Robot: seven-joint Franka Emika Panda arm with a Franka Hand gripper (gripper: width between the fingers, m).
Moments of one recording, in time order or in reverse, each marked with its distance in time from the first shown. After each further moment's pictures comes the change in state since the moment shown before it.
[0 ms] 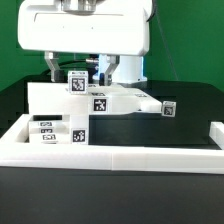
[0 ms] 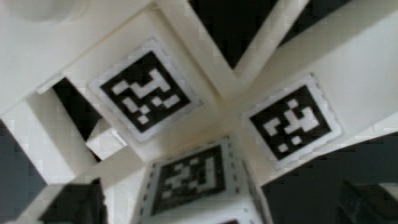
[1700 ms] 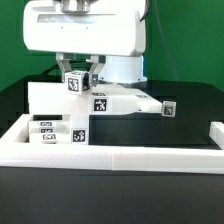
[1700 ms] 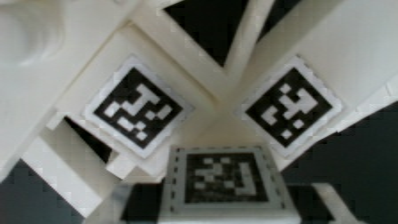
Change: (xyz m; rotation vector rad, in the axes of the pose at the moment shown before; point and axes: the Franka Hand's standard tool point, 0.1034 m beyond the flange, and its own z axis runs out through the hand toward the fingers) arm -0.001 0.001 0.001 -0.001 -0.002 0.379
